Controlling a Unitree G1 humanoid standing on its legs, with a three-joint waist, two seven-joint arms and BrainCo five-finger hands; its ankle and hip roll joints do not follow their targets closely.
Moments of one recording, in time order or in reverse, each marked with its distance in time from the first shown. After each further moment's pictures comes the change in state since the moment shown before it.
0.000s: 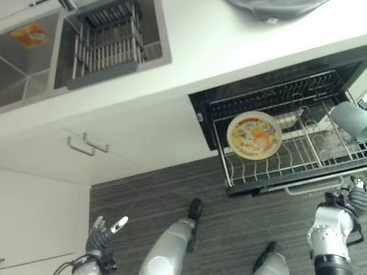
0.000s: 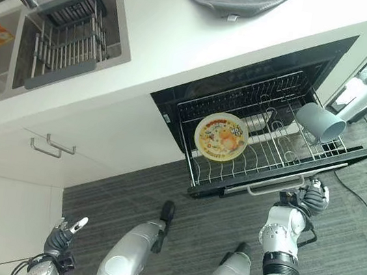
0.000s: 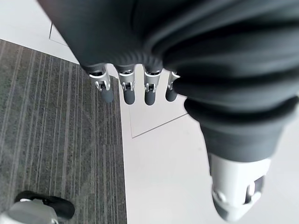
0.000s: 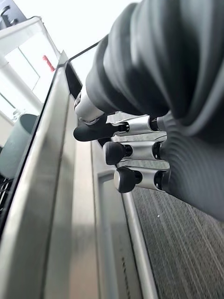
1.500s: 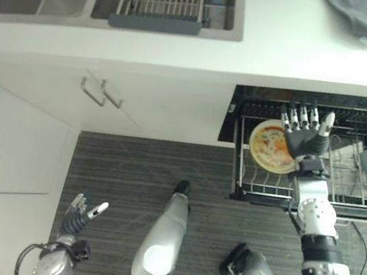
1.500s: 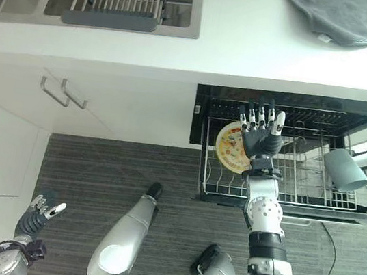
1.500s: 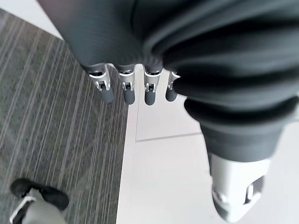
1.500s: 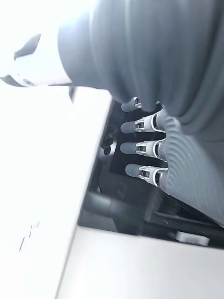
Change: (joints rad) left arm 0.048 0.151 0.127 -0.159 0.043 -0.043 -0.135; right arm -0.045 0.112 0.075 -0.337 0.400 0.270 0.625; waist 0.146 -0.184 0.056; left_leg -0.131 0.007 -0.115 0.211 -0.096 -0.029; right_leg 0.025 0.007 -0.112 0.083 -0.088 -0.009
